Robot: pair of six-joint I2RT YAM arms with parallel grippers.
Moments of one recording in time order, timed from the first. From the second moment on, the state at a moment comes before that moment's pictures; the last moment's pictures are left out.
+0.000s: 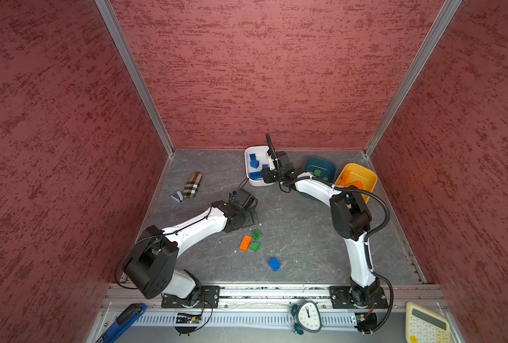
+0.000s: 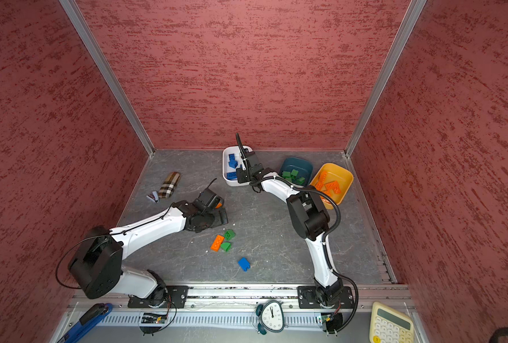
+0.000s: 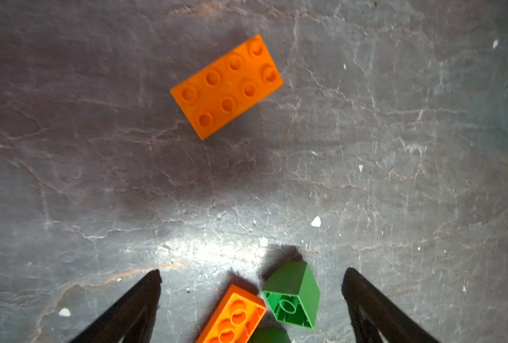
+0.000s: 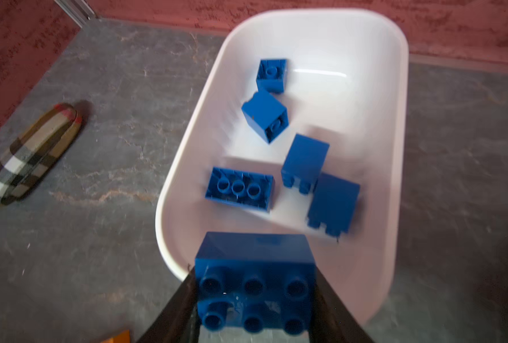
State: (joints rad) left arm -0.65 1.46 0.91 -0.62 -0.09 -0.87; right arm 0.55 2.20 1.75 -0.21 -0.04 0.27
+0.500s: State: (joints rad) left arm -0.68 1.55 0.91 -0.59 0.06 -0.76; right arm 0.53 2.45 2.20 -0.30 -0.07 0.26
